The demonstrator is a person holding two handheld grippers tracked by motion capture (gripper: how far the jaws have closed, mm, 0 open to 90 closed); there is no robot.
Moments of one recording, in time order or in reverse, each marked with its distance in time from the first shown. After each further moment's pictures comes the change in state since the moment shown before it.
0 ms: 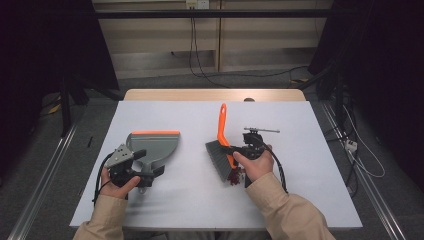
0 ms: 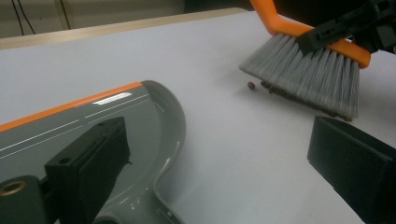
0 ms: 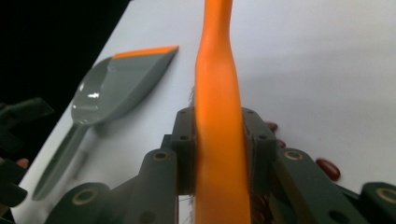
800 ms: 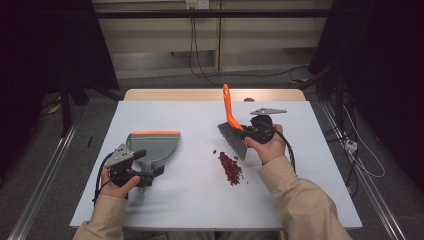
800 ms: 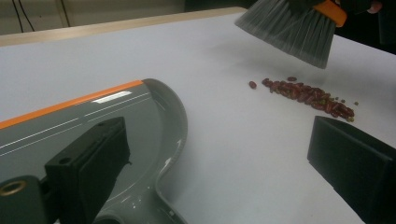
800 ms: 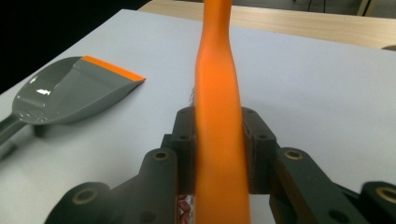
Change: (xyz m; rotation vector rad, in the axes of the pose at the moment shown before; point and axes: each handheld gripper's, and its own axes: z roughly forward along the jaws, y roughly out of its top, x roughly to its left) left arm 0.001 -0.001 0.001 0.003 -0.002 -0.005; right arm -0.025 0.050 -0.012 -0.061 -0.074 -0.388
